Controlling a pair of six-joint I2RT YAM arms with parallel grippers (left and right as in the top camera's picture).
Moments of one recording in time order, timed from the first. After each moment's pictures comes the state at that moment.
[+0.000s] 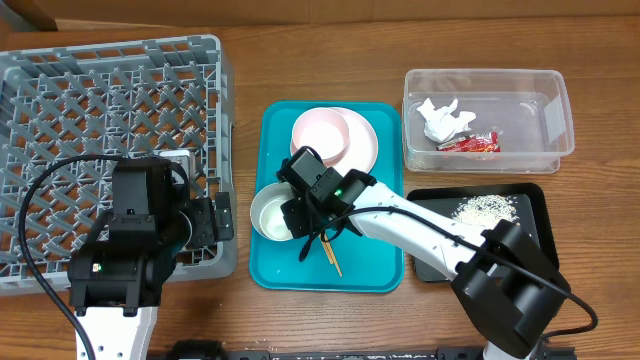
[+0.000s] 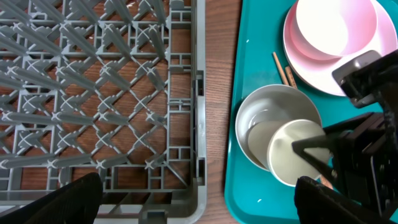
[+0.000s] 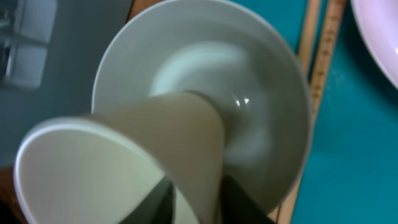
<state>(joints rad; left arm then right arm) -0.03 0.98 1.11 -1.12 -0.02 -0.13 0.86 1.90 1.31 -0.57 -0.20 0.43</state>
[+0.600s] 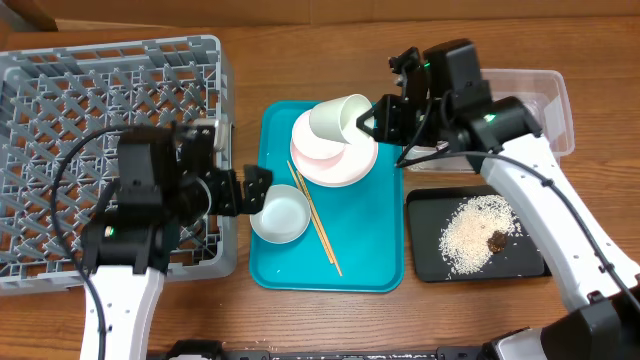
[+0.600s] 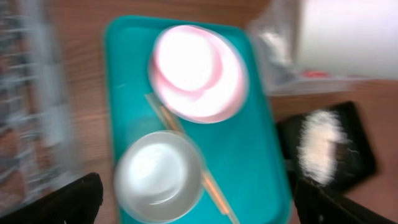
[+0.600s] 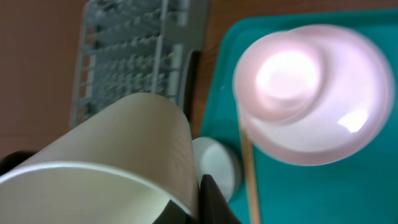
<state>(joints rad) -0.03 1.10 1.11 -0.88 0.46 -0.12 0.35 1.62 1.49 -0.74 -0.61 0.48</state>
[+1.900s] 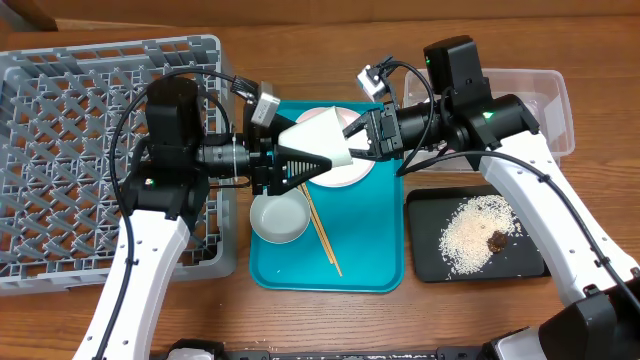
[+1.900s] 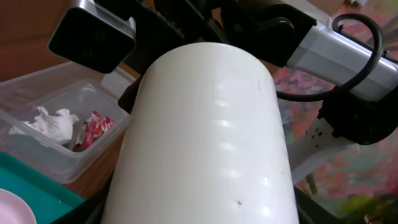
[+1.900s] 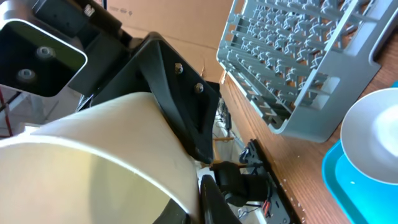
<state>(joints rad) -0.12 1.31 1.11 -0.28 1.33 -0.12 0.35 1.63 1.48 -0.69 -1.30 0.45</state>
